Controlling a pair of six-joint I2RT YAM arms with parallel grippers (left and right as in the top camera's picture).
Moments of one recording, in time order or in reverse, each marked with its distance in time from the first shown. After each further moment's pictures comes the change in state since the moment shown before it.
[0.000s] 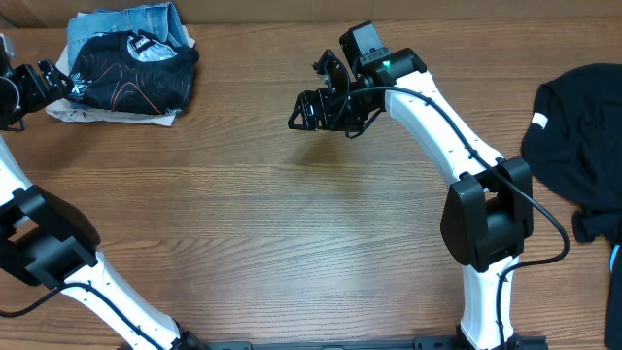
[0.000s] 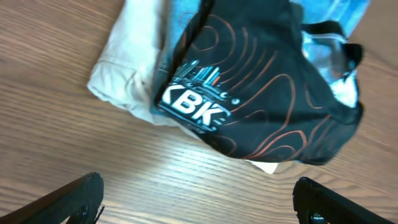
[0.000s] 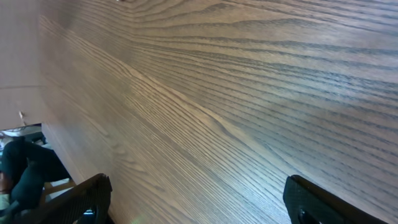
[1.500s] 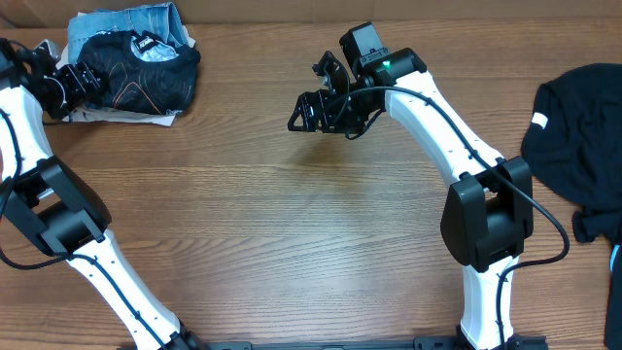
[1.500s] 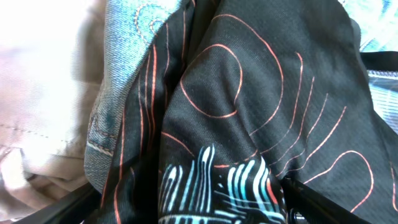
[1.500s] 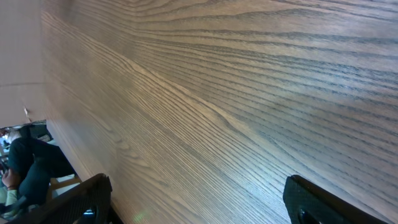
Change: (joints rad) left arm -0.076 0.251 0.000 0.284 0.105 -0.152; right arm 0.000 0.000 0.000 -0.018 -0.013 0.000
